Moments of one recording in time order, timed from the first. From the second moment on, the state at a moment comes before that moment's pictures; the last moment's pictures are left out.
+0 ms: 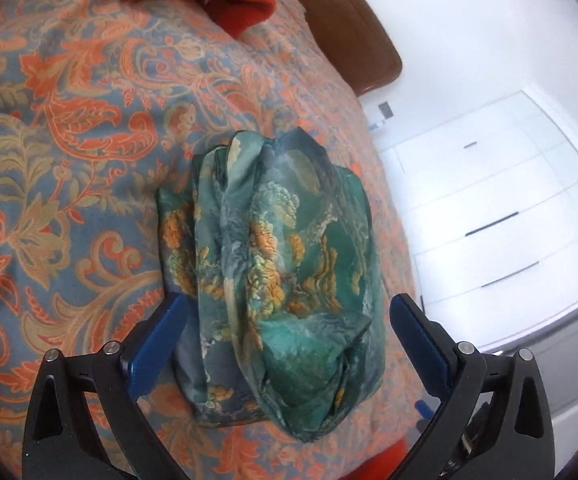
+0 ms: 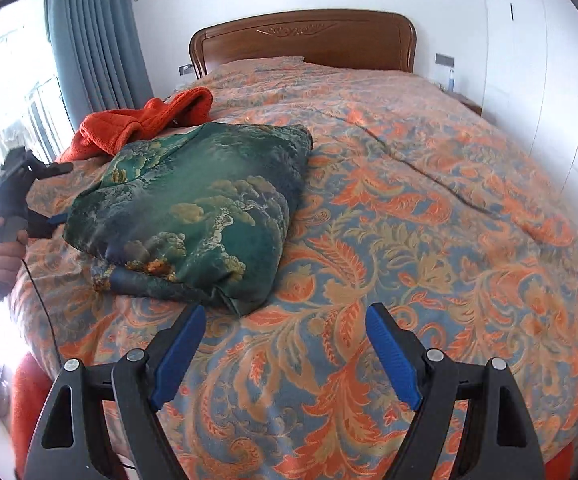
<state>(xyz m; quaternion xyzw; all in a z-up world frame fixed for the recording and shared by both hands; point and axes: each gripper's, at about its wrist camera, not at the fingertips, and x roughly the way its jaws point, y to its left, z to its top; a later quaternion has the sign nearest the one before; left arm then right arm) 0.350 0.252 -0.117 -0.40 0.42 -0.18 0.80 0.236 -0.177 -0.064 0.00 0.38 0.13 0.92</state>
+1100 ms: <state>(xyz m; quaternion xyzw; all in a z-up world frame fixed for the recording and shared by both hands) 0.457 0.203 -0.220 -0.37 0.52 -0.18 0.75 0.469 -0.119 -0.162 0.17 0.53 0.30 0.77</state>
